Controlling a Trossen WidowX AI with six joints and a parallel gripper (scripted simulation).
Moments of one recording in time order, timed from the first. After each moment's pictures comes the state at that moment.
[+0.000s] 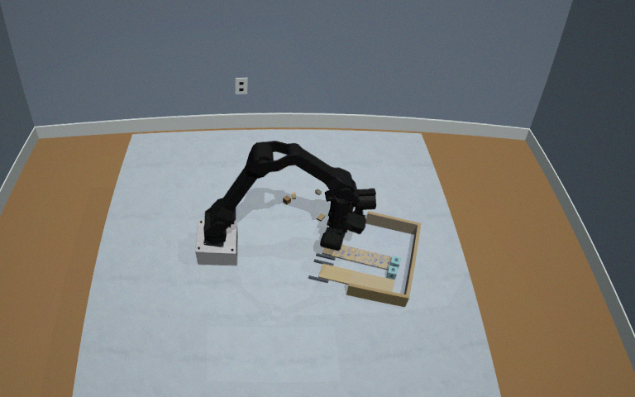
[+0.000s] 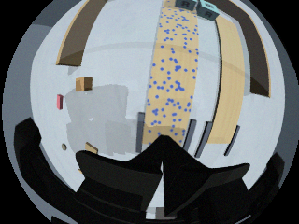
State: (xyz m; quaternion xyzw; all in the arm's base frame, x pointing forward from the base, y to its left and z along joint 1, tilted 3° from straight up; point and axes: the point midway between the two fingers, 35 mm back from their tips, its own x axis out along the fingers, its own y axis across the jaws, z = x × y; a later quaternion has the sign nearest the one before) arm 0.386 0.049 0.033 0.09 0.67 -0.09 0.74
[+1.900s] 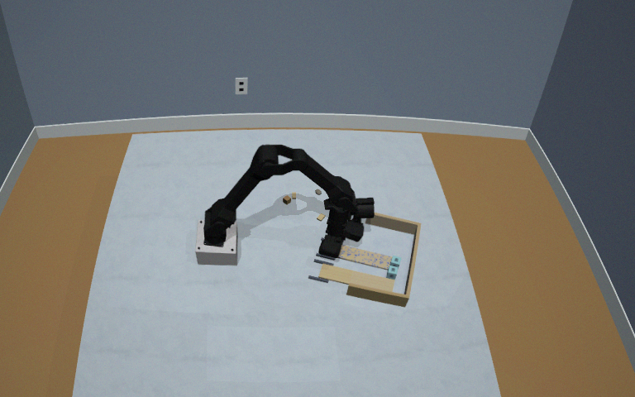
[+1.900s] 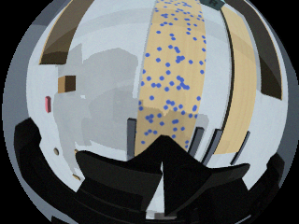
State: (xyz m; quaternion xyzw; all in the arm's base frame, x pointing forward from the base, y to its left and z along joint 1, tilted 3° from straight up) arm 0.386 0.045 0.000 0.09 0.67 -0.09 0.73
